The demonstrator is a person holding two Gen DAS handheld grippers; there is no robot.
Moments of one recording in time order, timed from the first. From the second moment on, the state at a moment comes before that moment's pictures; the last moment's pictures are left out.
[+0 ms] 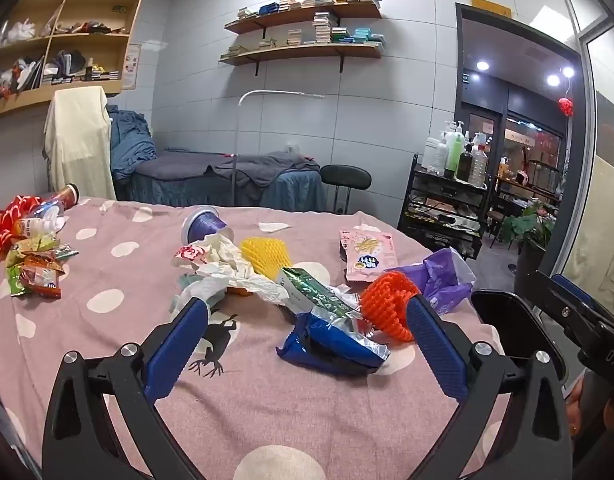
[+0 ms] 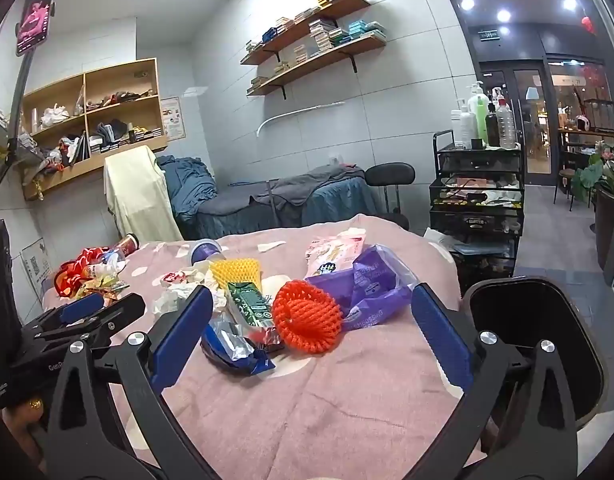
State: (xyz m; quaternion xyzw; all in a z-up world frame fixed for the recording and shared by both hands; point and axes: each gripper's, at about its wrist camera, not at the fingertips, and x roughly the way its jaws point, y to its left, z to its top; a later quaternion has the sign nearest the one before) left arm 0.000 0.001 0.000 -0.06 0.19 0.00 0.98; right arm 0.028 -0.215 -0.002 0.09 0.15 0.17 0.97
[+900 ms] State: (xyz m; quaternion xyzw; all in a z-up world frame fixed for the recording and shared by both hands) left arm 0.001 0.000 -0.005 -0.05 0.20 0.00 0.98; right arm 0.032 -0.204 -0.009 0.08 0.18 0.18 0.96
